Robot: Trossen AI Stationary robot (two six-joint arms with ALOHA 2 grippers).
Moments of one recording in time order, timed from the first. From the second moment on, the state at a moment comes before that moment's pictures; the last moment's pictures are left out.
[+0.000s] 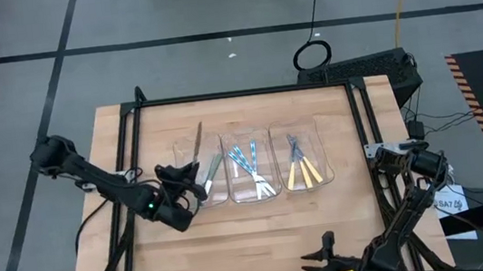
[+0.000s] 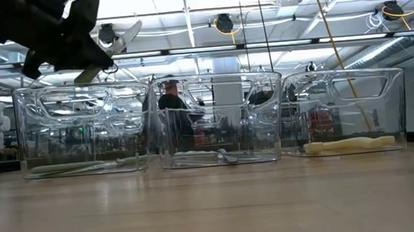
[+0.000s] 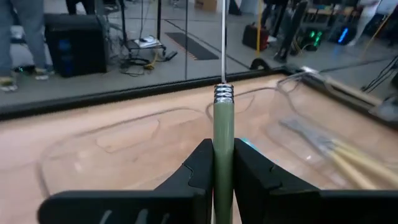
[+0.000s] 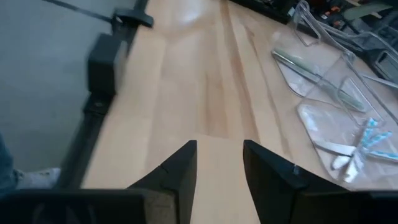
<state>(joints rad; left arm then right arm) -0.52 1.32 0.68 -0.41 -1.27 -1.24 1.05 1.90 1.18 -0.31 0.99 0.59</state>
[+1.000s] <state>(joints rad) -0.50 1.44 0.68 -0.36 -1.15 -1.31 1.00 1.90 1.18 -0.42 0.99 0.58</state>
